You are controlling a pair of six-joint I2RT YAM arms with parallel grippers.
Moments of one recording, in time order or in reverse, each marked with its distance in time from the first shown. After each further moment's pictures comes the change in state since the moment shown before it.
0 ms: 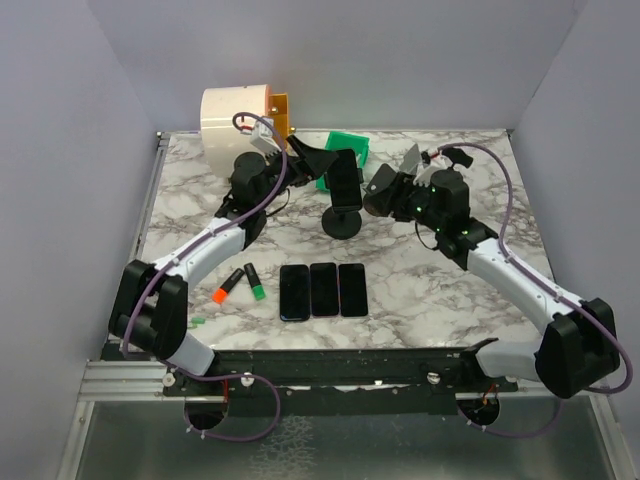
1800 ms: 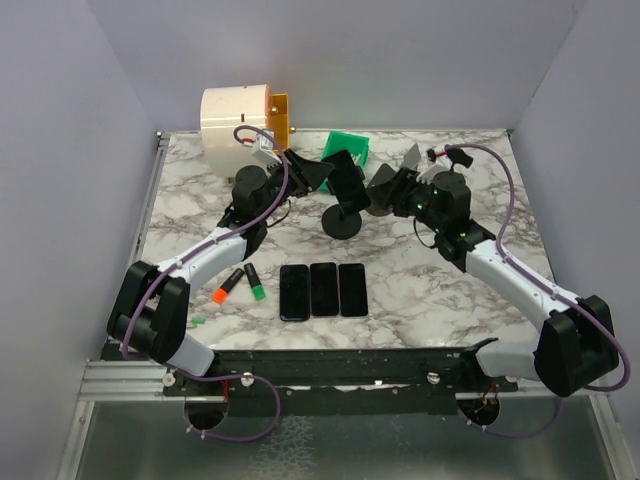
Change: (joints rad) left arm -0.018 -0.048 -0.116 0.078 -0.012 -0.023; right arm 0.000 -0.031 -0.026 0.093 0.045 0.055
